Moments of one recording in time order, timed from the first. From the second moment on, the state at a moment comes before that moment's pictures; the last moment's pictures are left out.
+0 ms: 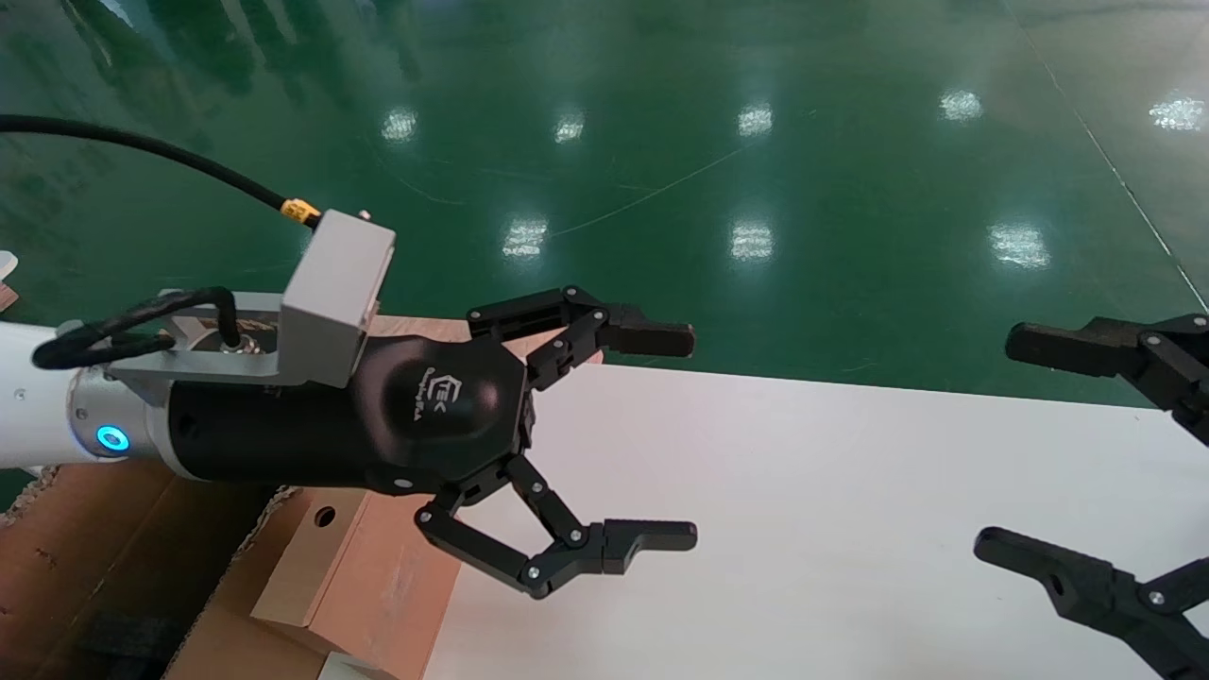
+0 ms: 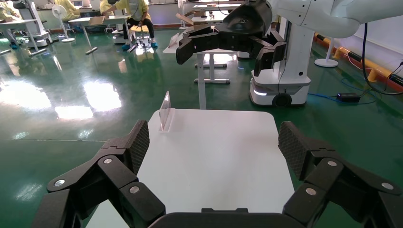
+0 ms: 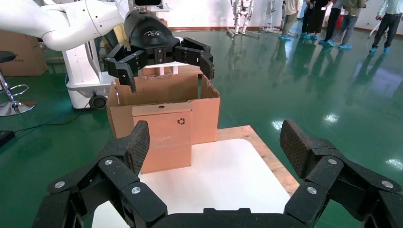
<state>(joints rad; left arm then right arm) -1.08 0.61 0.29 -1.28 0.73 1.49 -0.19 1.08 -0.58 -0.35 1.24 -0.67 -1.45 0.14</state>
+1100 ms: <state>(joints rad) -1.26 0.44 0.35 -1.35 1.01 1.46 -0.45 1.08 -0.58 -0.35 1.24 -0.67 -1.45 0.14</state>
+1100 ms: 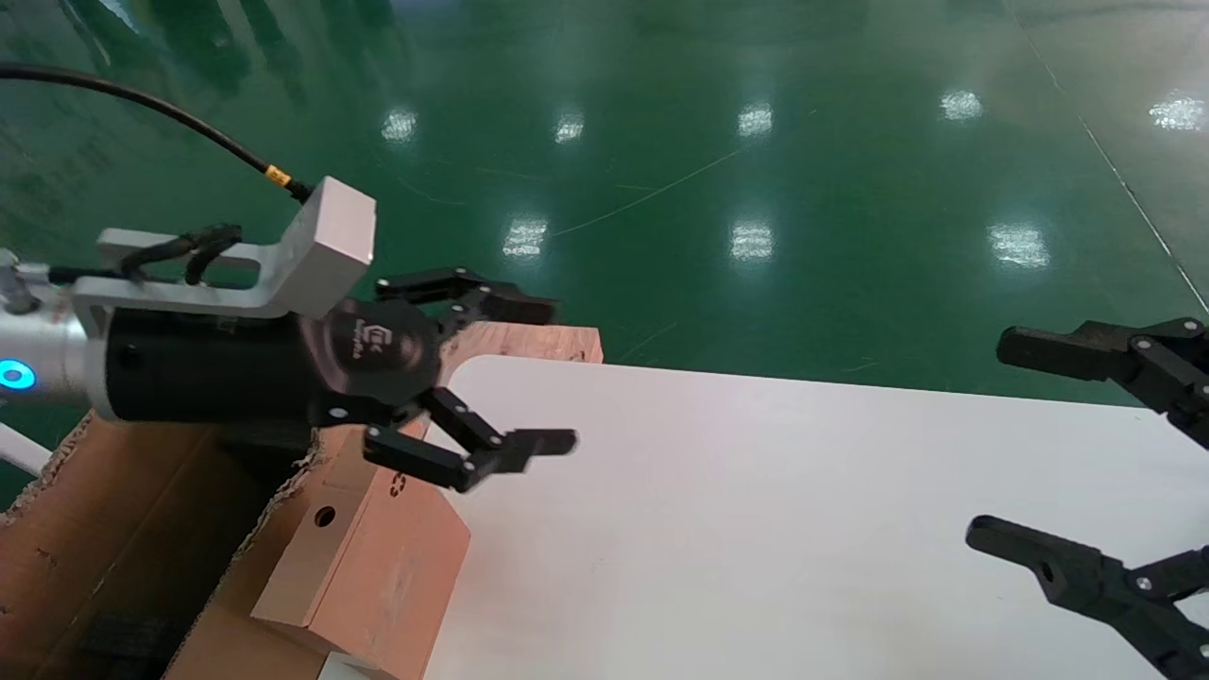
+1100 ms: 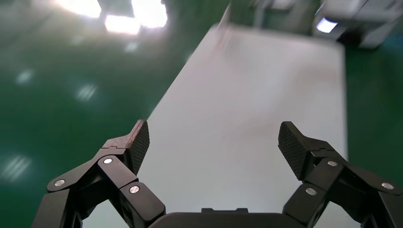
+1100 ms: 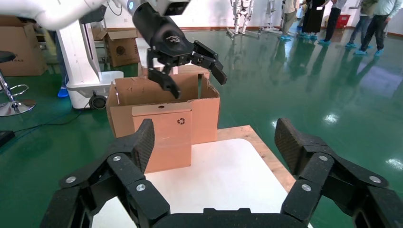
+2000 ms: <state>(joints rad) -1.61 0.47 0.60 -1.34 1.42 1.57 -0.80 1.08 -0.58 -0.35 1.24 -0.67 -1.45 0.14</state>
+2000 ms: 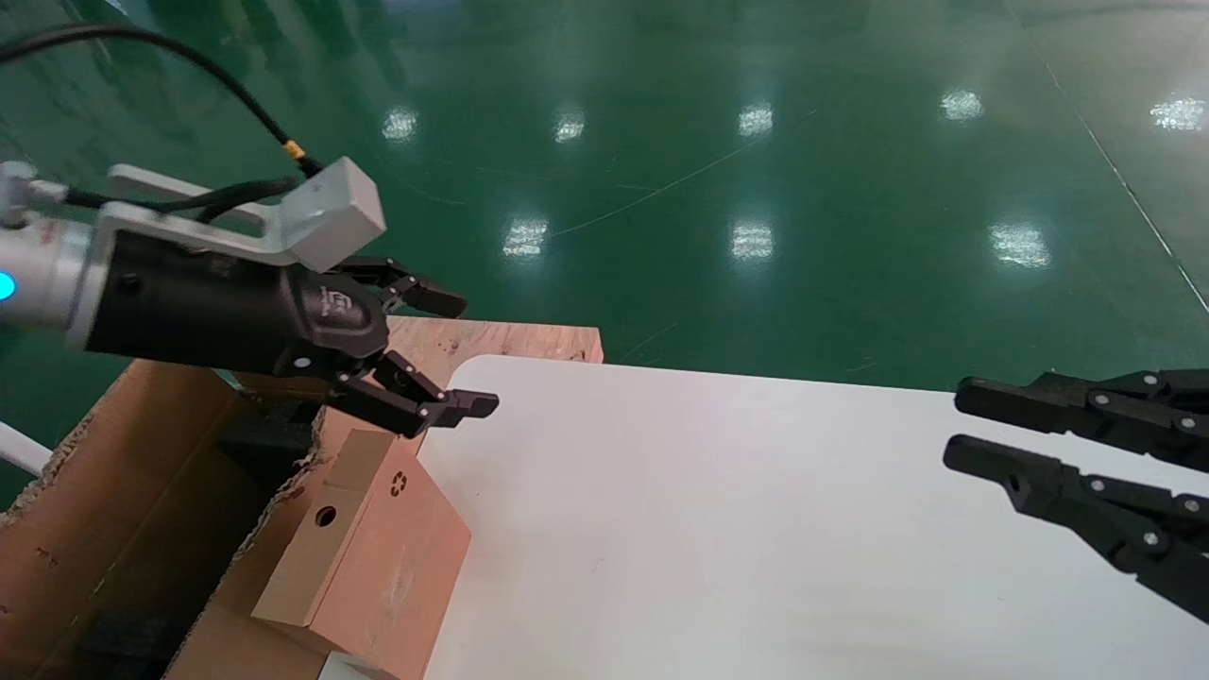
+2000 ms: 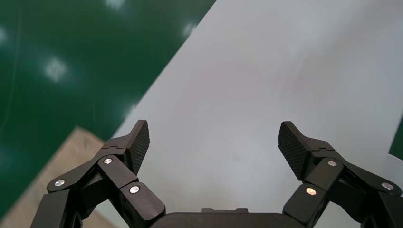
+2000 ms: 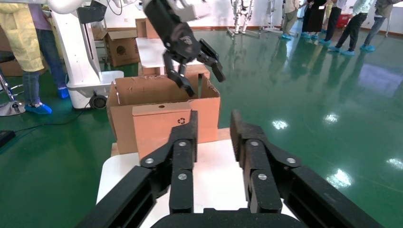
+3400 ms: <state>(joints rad) -2.08 0.59 1.44 -1.30 1.60 1.58 -1.38 1.08 -0.58 -0.35 1.24 -0.67 -1.45 0.14</state>
